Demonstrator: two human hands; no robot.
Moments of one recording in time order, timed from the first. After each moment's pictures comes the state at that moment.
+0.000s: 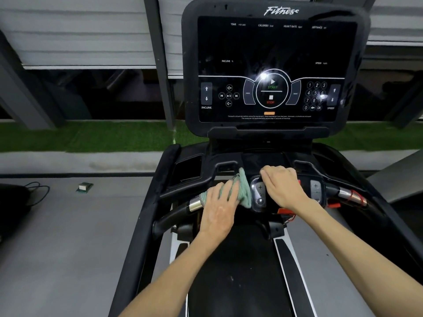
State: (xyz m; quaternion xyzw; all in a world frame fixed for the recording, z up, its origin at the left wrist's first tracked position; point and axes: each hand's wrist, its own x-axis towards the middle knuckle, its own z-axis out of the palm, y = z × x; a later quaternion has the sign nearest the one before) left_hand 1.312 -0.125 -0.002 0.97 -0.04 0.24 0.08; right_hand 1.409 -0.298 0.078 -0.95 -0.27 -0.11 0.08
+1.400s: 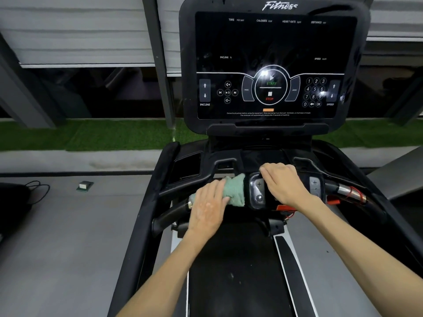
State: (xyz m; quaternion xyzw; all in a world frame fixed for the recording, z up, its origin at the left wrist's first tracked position) left_hand 1.303 -0.102 0.000 0.96 -0.02 0.22 0.14; right_hand 1.412 -0.302 0.079 -0.95 -0.29 -0.09 0.09
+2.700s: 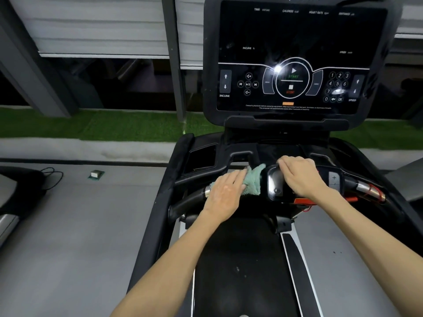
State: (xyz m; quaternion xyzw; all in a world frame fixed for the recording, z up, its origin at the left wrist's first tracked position) left_hand 1.309 -0.093 0.007 0.95 -0.09 0.22 0.18; right_hand 1.409 -0.296 0.084 -0.96 -0.25 -0.08 0.07
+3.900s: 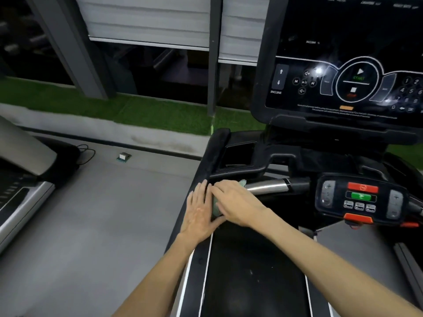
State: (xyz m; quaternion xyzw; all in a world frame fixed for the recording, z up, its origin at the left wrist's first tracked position) left_hand 1.213 0.020 -0.071 0.97 0.11 0.12 0.17; right_hand 1.298 -0.098 0.036 -0.80 -0.59 -0.04 -0.02
